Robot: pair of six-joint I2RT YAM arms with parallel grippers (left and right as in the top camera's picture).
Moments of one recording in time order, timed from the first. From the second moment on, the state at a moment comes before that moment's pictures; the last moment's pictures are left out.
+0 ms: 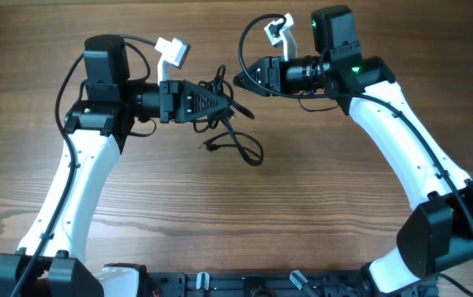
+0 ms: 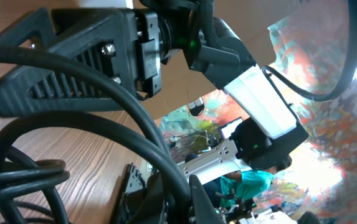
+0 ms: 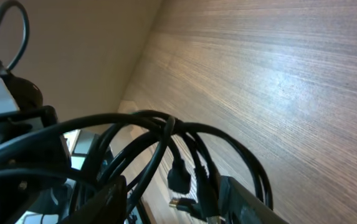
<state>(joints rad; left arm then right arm) -0.08 1.46 1.15 -0.28 1.52 -0.47 0.33 1.74 1.48 -0.52 -0.92 0.35</state>
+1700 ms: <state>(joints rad) -0.08 1.46 1.14 0.24 1.37 -1.57 0.42 1.69 1.53 -0.67 -0.82 -0.36</state>
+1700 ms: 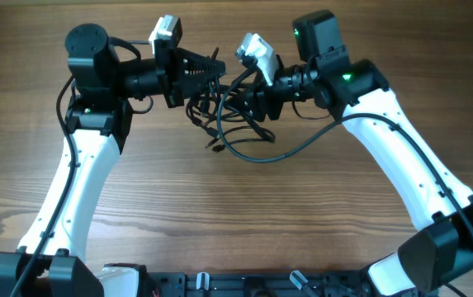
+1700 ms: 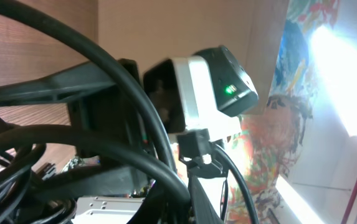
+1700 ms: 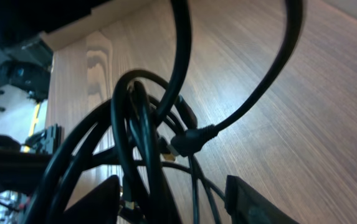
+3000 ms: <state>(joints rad) -0.01 1.46 1.16 -0.73 0.34 -0.78 0.32 1.70 1.53 -1.14 0.03 0.37</state>
